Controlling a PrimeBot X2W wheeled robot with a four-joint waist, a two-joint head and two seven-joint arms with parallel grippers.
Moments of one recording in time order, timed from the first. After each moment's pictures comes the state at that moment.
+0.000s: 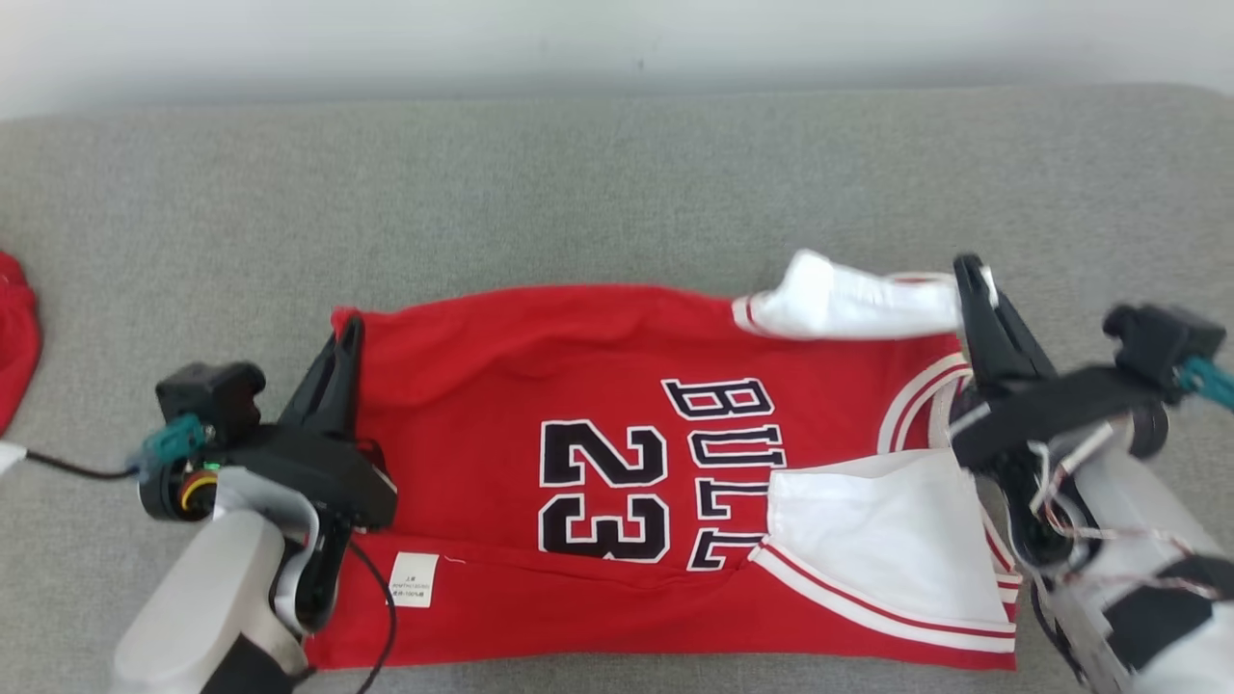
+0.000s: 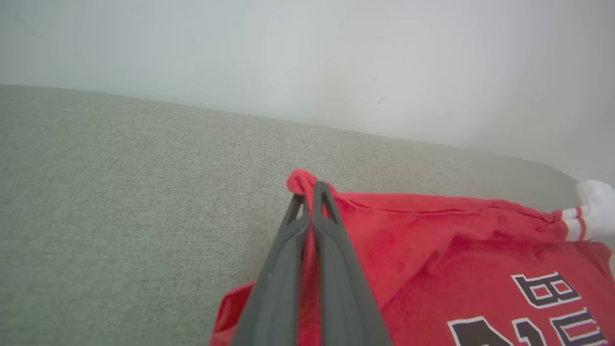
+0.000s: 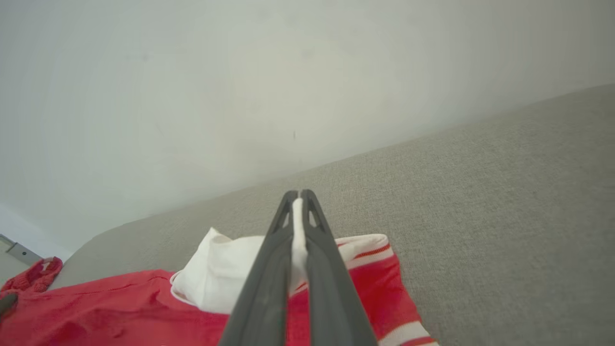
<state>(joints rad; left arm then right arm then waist) -0.66 0.29 -0.48 0.67 -0.78 -0.09 -0.26 -0.62 -0.36 0.41 0.57 0.87 0.13 -0.23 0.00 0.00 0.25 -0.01</state>
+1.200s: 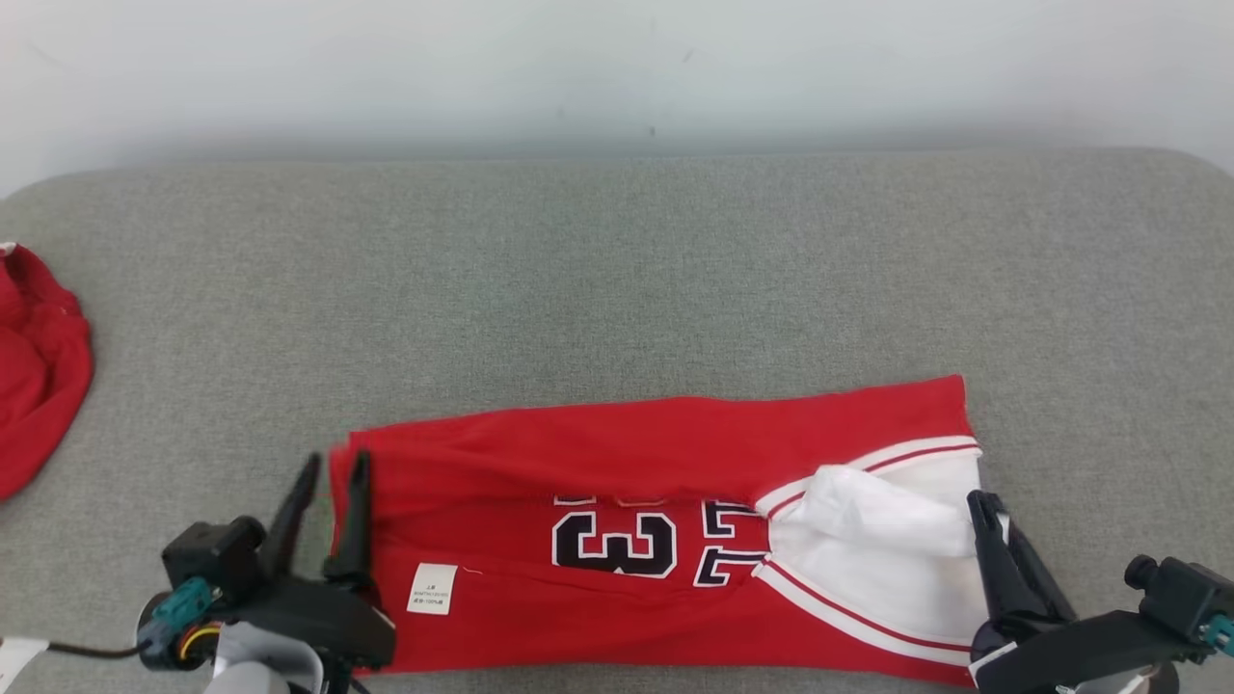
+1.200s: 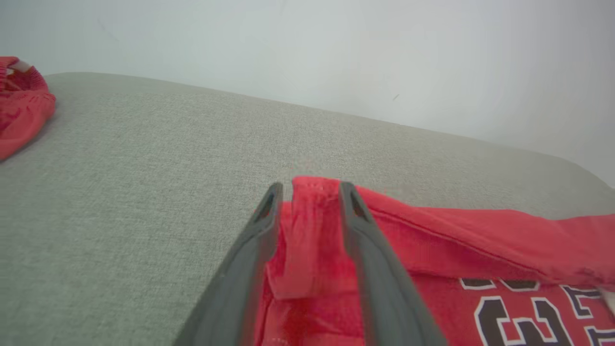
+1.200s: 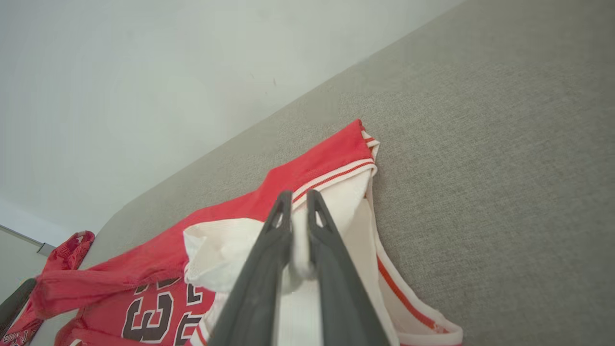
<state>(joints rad) -0.33 0.20 -0.21 0.50 -0.50 -0.11 -0.26 -0.05 -0.27 0.16 0.20 0.81 0.13 -0.14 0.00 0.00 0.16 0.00</state>
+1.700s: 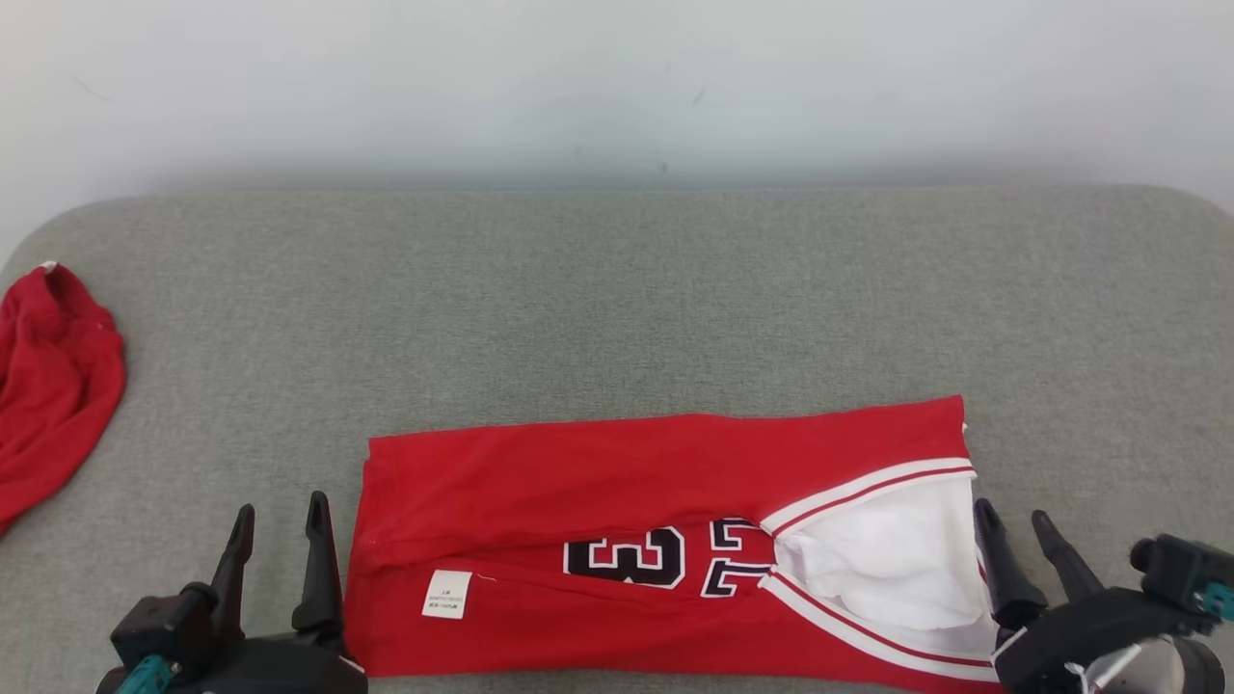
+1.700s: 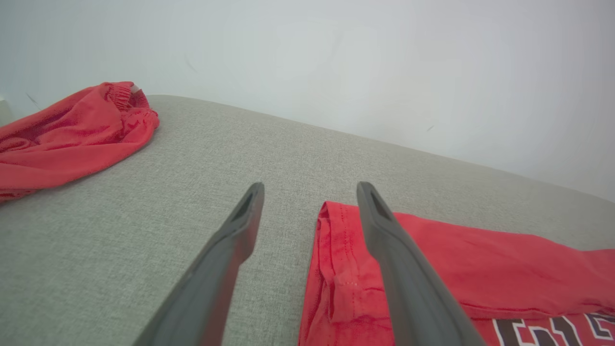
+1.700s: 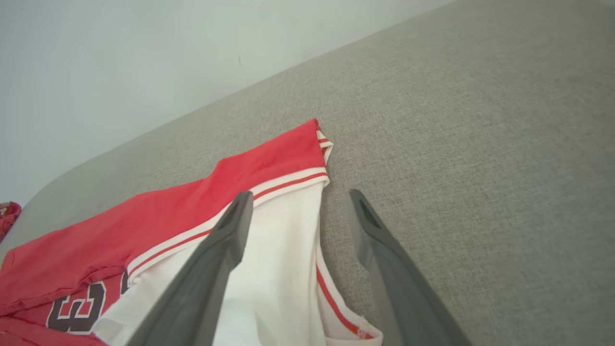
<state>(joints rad) -0.16 0.13 -0.03 0.35 -0.40 -0.08 -0.26 -0.08 -0.23 0.01 0.28 0.61 0.13 0.00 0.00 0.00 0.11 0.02</state>
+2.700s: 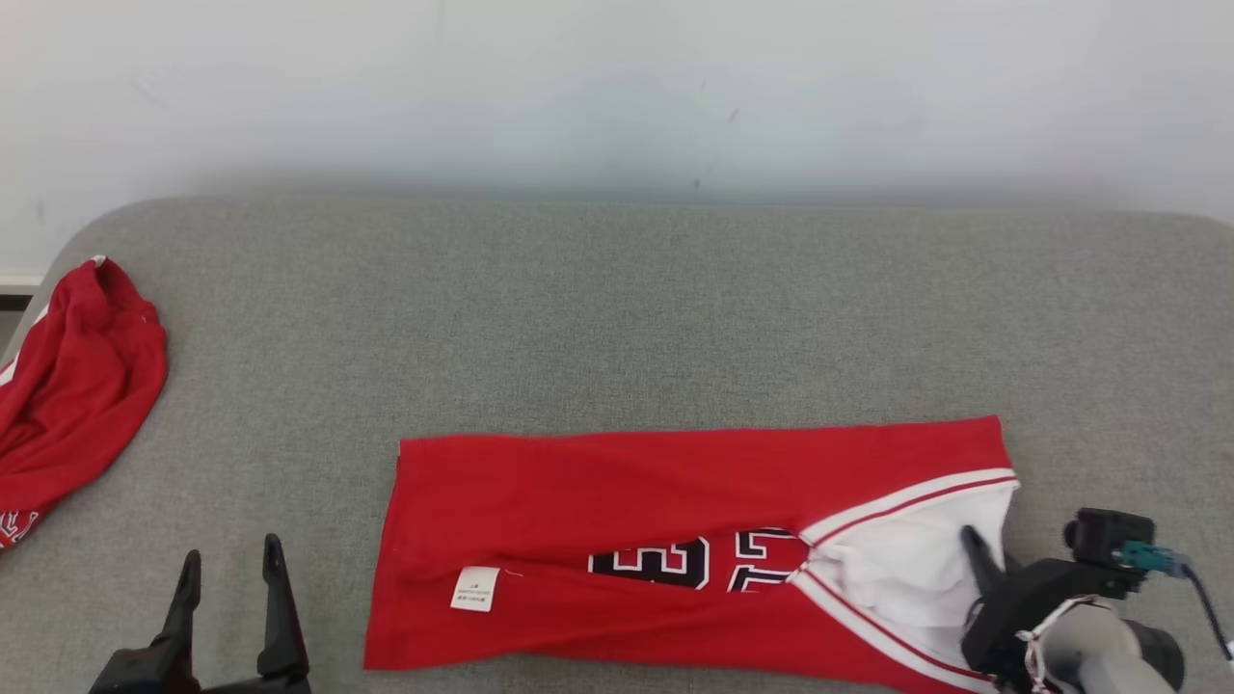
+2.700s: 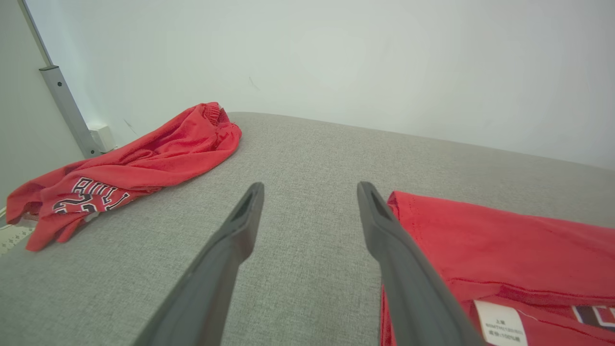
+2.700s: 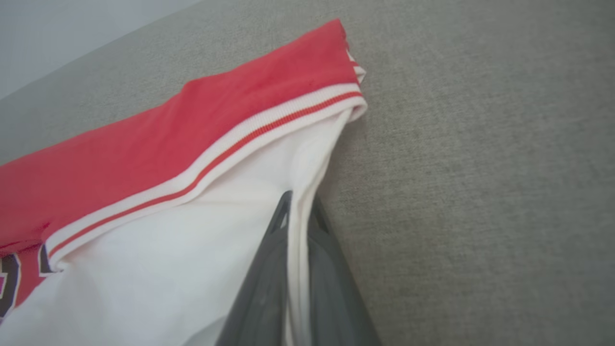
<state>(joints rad) -0.06 0.09 0.09 0.27 -0.21 -0.03 -0.26 -0.32 -0.22 0.10 0.76 0.54 0.13 0.03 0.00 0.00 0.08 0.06</state>
